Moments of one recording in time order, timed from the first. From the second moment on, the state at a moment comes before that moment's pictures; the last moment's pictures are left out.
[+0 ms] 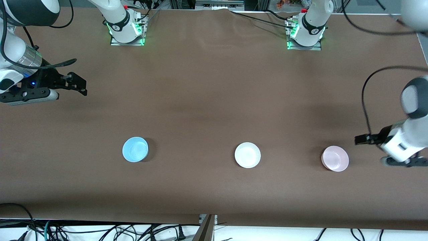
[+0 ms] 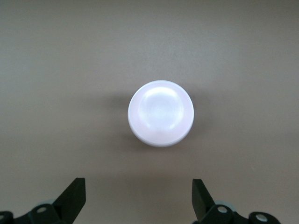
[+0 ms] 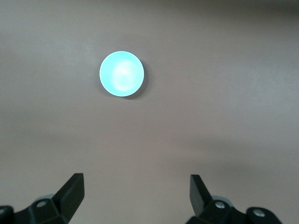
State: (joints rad) left arm 0.21 0.62 -0.18 -1.33 0.14 1.85 0.01; right arm 0.18 0.04 -0.08 -1.69 0.02 1.75 -0.04
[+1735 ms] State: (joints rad) left arm 0.28 0.87 -0.18 -1.33 0.17 2.12 0.10; right arm 0.18 0.04 -0.08 -1.69 0.02 1.75 -0.04
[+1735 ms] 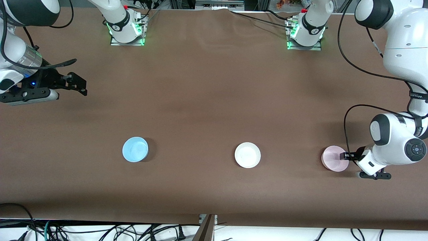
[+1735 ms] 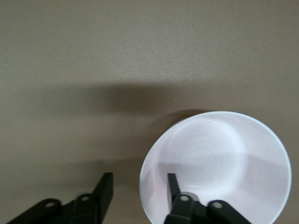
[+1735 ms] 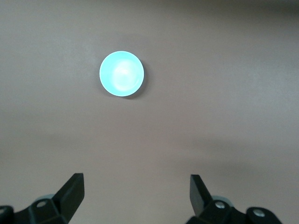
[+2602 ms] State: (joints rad) left arm 0.23 0.84 -0.20 -1.31 0.19 1.98 -0.10; right arm 0.18 0.04 -0.08 -1.69 0.02 1.75 -0.04
